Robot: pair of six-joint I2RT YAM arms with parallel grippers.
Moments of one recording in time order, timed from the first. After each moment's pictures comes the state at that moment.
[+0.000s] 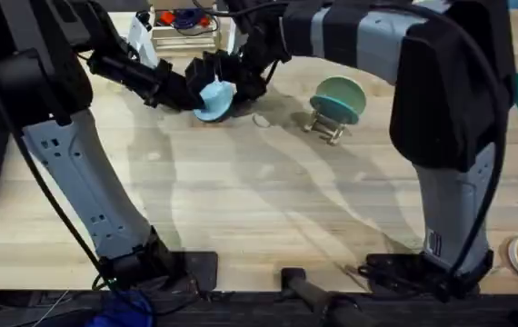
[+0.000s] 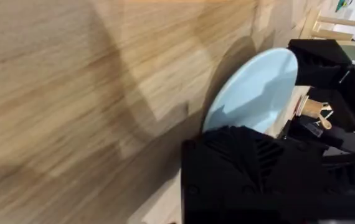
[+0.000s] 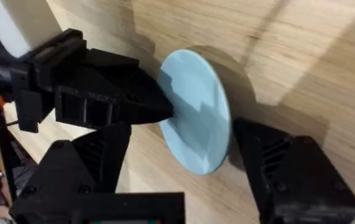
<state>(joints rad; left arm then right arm) 0.31 2.34 1.70 -1.33 0.86 0.52 0.64 2.30 1.87 -0.61 -0.47 0.58</state>
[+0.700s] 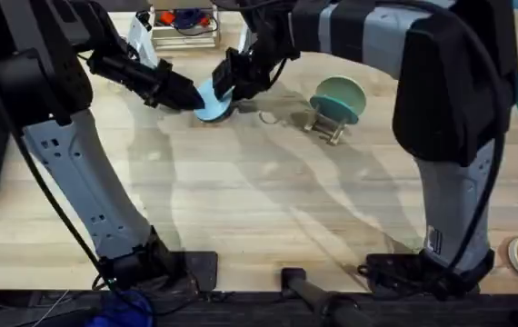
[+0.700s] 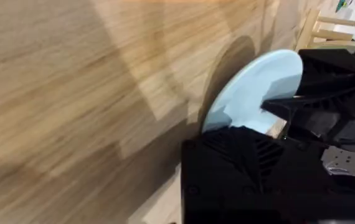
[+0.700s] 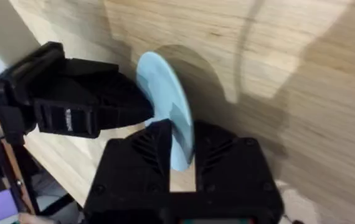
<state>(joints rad) 0.31 2.34 1.70 -1.33 0.86 0.52 0.60 2.31 1.87 -0.64 -0.49 0.62</state>
